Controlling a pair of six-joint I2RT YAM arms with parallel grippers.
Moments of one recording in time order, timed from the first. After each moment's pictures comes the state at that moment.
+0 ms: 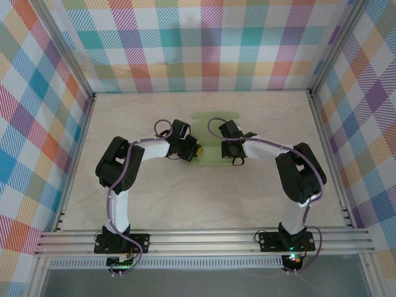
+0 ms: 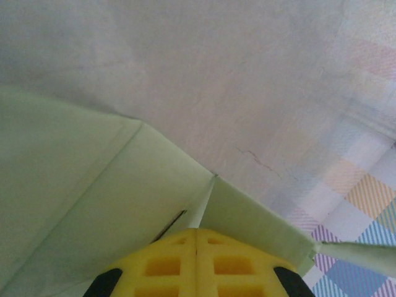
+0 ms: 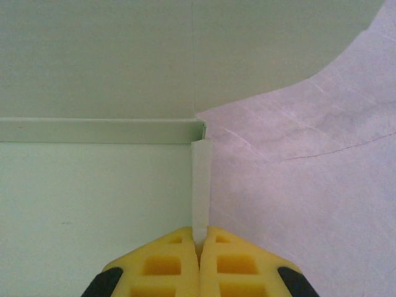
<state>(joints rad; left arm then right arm) -0.50 2.02 1.21 -0.07 0.38 -1.52 0.56 1.82 1.15 -0.43 0.22 0.47</state>
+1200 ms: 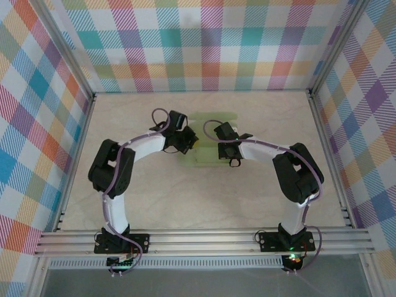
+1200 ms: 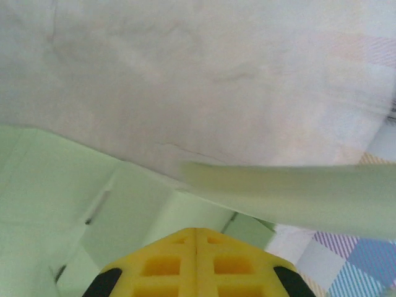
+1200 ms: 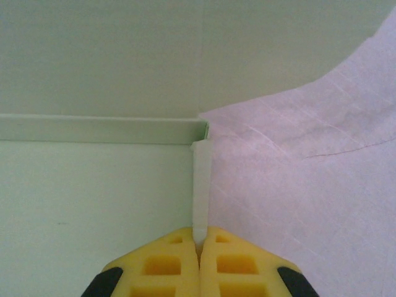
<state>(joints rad) -0.46 1.90 1.28 -0.24 0.30 -1.28 0.61 1.84 1.16 -0.44 0.27 0.48</state>
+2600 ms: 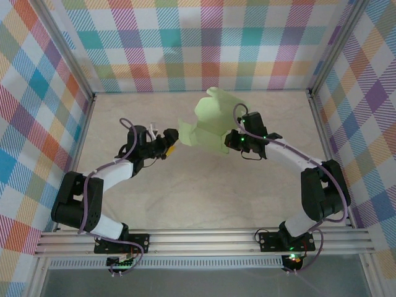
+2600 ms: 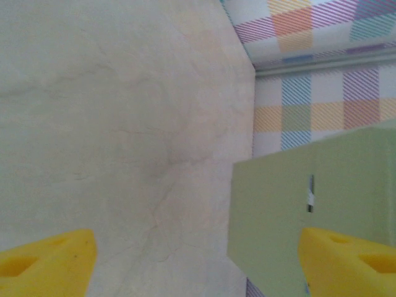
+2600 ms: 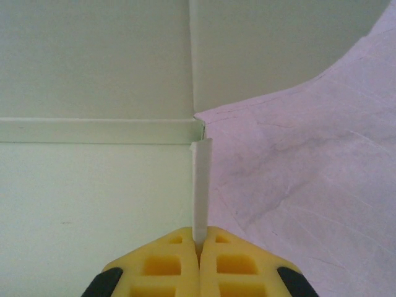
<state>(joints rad) -0.27 1.48 0.71 0.32 0.59 -1.08 0.41 1.57 1.03 -0.26 -0.30 0.65</state>
